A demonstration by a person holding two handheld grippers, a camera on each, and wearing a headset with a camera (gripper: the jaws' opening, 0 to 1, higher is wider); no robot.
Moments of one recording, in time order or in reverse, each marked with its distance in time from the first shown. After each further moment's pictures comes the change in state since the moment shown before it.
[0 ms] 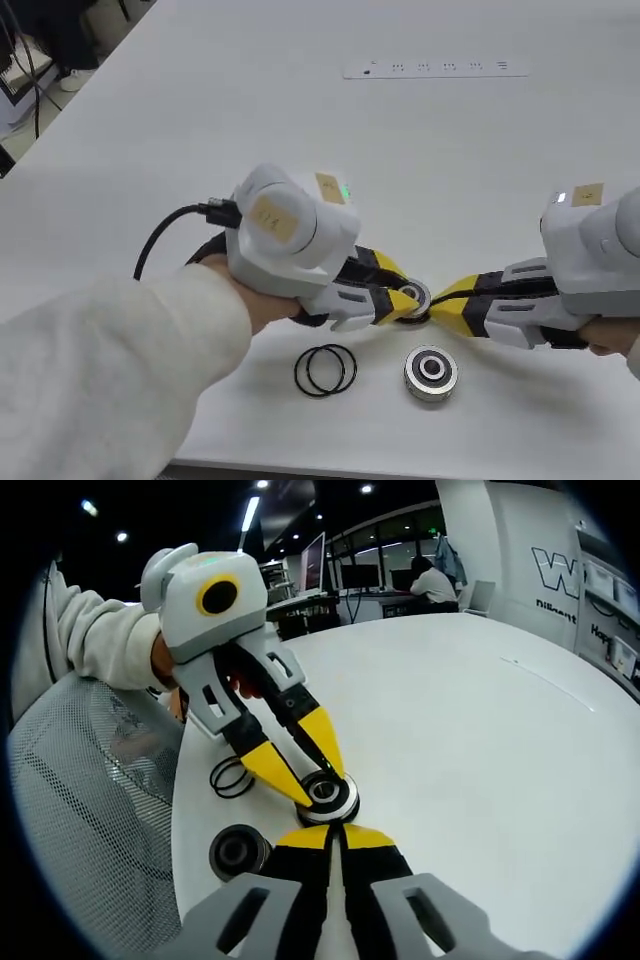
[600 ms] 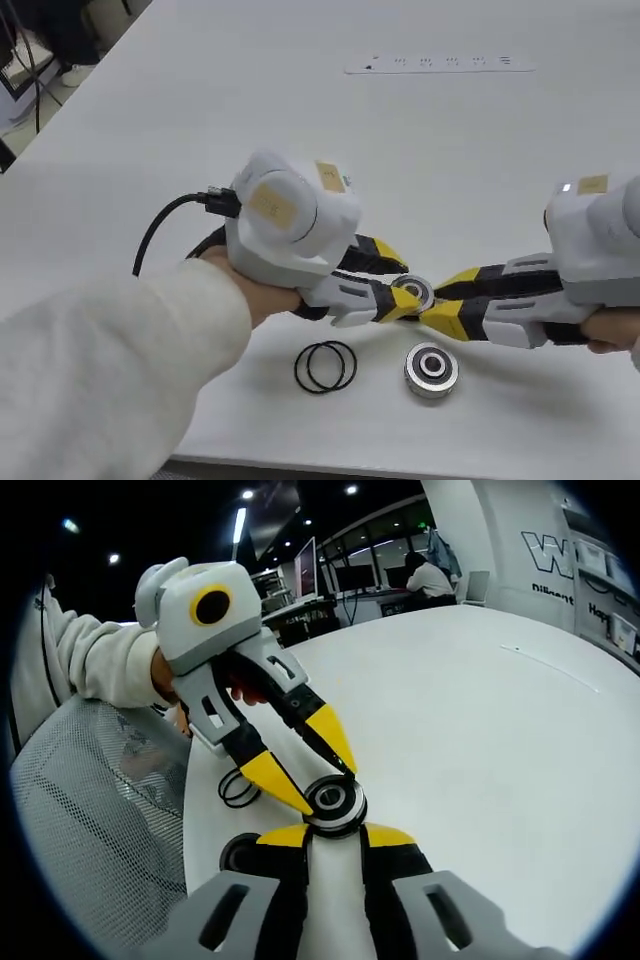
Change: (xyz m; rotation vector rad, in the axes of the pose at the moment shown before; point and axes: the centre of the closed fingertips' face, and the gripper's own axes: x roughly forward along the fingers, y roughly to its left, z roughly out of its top) left arm 0.001 0.001 0.002 0.005 0.003 -0.004; right arm 0.001 0.007 0.002 0.067 -0.015 0.045
